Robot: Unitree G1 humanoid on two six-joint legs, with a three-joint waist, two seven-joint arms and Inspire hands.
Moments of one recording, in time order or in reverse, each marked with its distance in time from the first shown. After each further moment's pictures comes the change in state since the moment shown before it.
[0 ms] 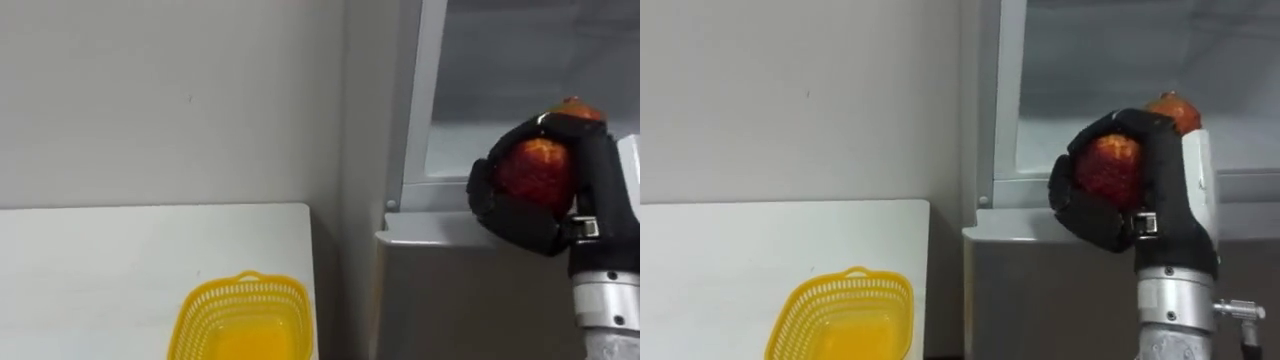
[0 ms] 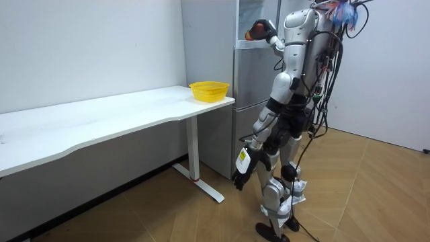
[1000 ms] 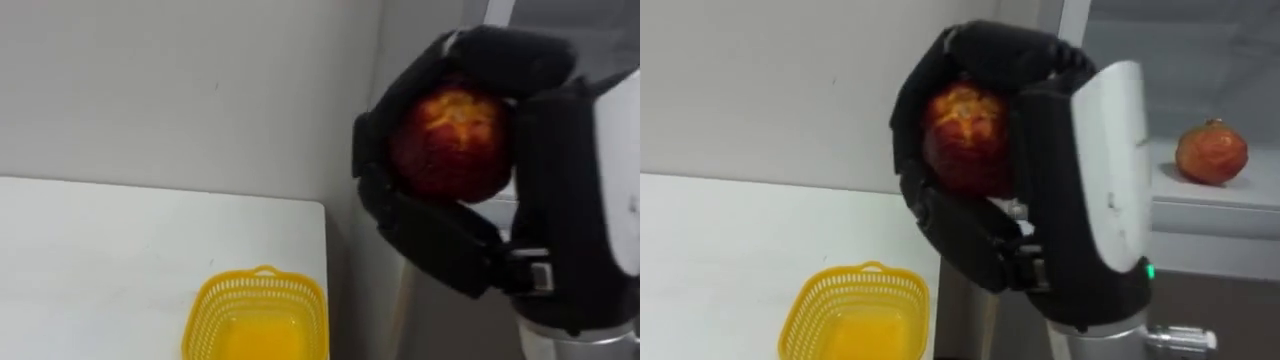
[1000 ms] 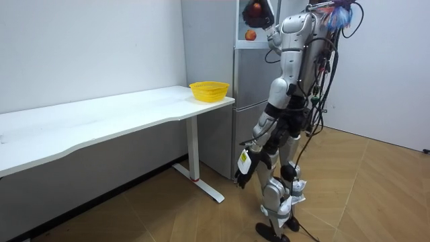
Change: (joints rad) left arm -0.054 0.024 -0.077 0.039 -0.011 -0.063 -0.026; right arm -0.014 0.001 0.275 -0.120 -0.295 -0.198 0.049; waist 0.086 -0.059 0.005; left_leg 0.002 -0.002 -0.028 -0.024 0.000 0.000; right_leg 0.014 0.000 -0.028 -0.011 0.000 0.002
